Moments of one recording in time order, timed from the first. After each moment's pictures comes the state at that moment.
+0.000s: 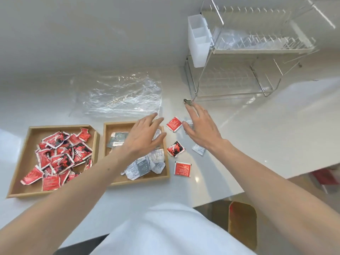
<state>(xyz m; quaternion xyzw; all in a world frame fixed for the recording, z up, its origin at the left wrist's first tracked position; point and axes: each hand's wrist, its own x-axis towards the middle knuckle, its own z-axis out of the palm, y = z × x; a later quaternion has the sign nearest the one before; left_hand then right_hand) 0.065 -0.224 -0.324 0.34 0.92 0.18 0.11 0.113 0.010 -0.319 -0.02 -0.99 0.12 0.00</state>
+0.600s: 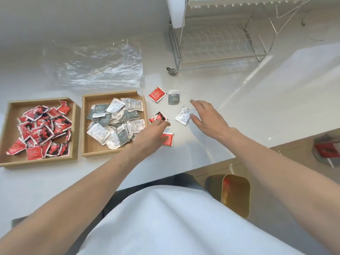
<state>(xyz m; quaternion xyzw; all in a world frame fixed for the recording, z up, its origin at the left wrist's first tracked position) 0.177 -0.153 -0.359 0.33 0.90 0.18 0.23 0.217 0.083 -0.353 -0.04 -0.98 0.17 -0.08</state>
